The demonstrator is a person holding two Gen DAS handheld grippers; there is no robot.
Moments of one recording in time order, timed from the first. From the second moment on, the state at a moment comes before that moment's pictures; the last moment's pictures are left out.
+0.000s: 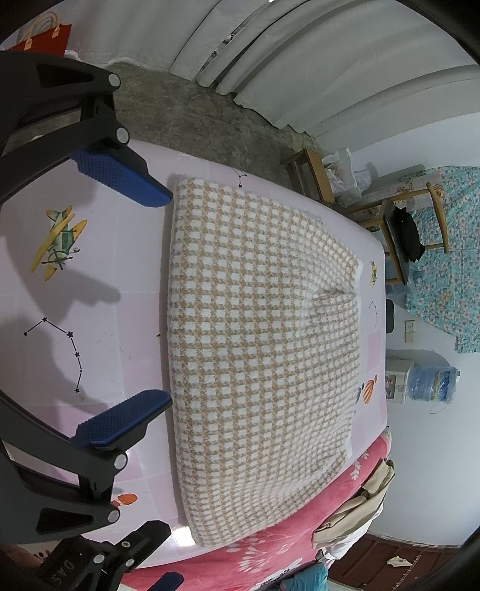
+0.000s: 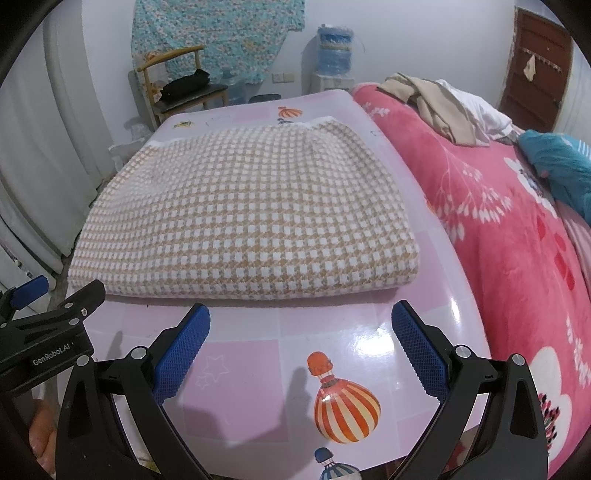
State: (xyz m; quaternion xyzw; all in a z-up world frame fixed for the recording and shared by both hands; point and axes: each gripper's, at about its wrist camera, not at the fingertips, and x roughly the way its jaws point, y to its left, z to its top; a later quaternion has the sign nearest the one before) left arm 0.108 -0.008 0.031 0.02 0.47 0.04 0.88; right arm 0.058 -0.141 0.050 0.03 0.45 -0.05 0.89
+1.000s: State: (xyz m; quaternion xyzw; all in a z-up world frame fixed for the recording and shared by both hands) left arm 0.107 -0.006 0.034 0.02 0.47 0.04 0.88; right arm 0.059 -0.137 0.049 0.03 0.45 -0.05 0.89
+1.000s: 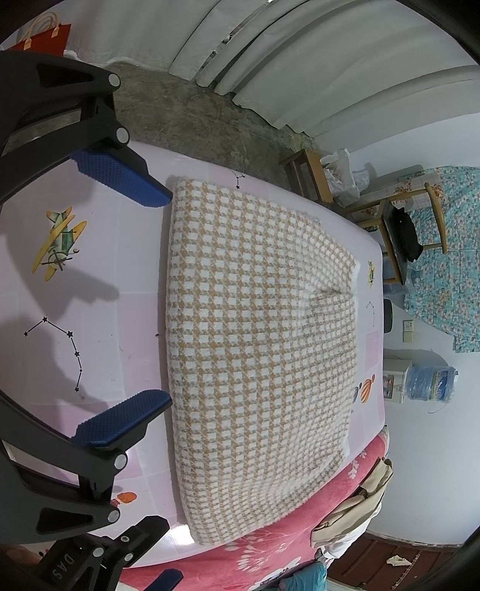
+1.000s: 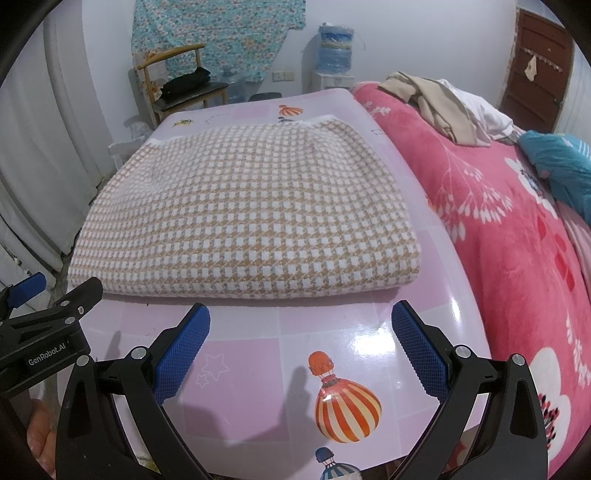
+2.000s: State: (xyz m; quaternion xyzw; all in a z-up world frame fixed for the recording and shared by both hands) left arm 0.109 -0.006 0.034 0.02 0.47 0.04 0.88; right arm 0.060 -0.138 0.047 0.03 0.45 -0.05 0.89
